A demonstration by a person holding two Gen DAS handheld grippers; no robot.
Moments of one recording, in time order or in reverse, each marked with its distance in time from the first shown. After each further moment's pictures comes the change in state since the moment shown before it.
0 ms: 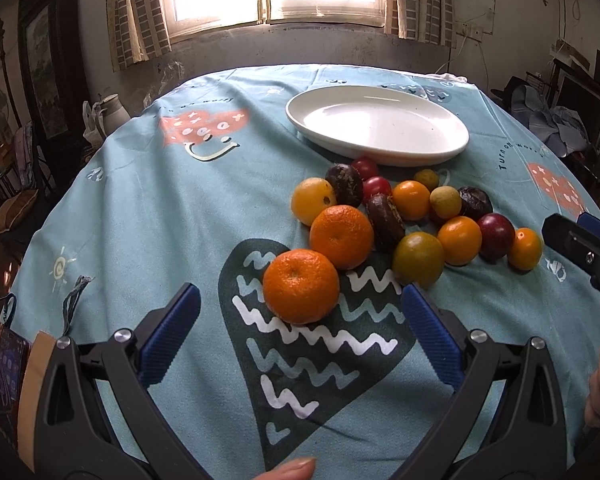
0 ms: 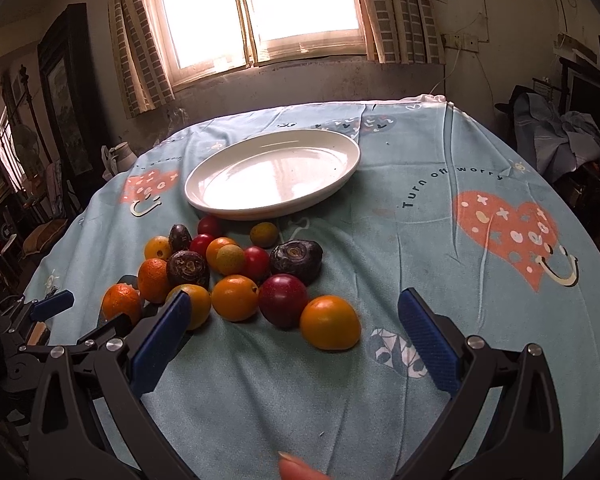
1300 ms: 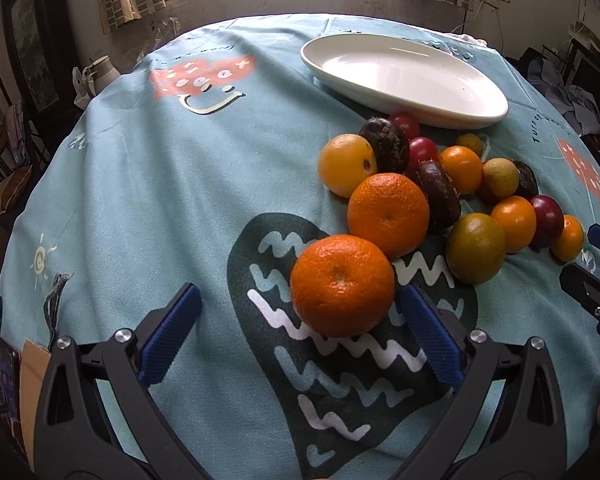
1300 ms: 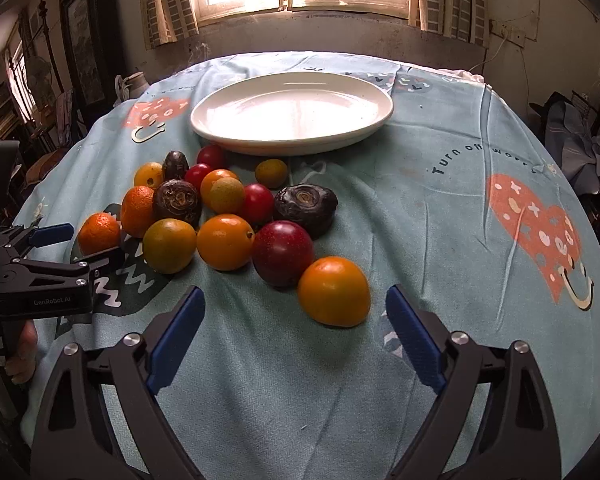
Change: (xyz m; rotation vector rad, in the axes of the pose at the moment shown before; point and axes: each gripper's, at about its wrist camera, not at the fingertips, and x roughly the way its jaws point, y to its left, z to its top) left arm 0.049 0.020 0.009 -0.006 0.185 -0.011; right arm 0.040 0.003 -0.010 -0.174 0.210 0.021
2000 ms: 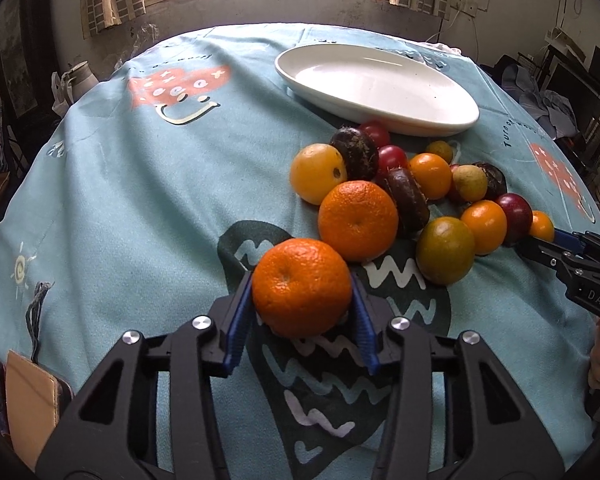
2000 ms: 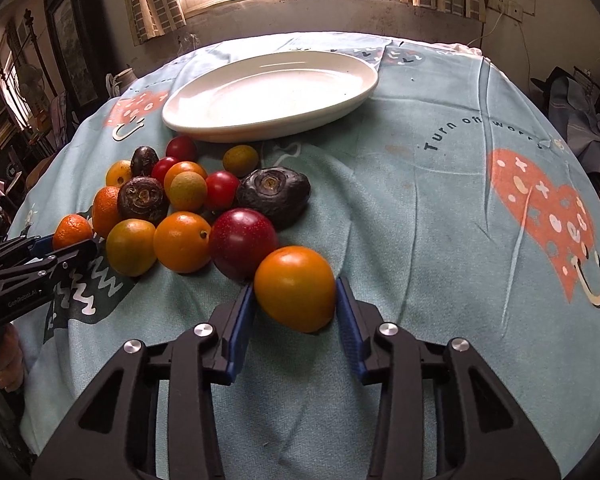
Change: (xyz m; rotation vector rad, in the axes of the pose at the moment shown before) left arm -0.008 -0.002 -0.002 0.008 -0.041 -0.103; right arm 0.018 -0.026 0.001 0.061 0.048 0.025
